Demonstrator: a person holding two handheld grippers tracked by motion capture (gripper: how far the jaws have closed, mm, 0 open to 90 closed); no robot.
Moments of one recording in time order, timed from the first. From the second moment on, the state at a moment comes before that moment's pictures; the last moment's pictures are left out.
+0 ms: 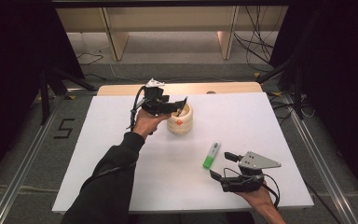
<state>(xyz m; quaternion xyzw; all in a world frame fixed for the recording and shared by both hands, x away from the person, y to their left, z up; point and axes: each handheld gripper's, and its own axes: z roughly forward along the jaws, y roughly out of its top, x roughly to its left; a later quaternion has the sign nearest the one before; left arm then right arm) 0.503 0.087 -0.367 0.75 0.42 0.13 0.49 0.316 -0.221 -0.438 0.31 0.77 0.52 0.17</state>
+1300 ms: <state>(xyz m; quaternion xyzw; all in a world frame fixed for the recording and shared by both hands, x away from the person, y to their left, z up) 0.409 0.131 -0.380 0.76 0.37 0.13 0.51 0.319 -0.220 -0.438 0.32 0.77 0.53 0.15</state>
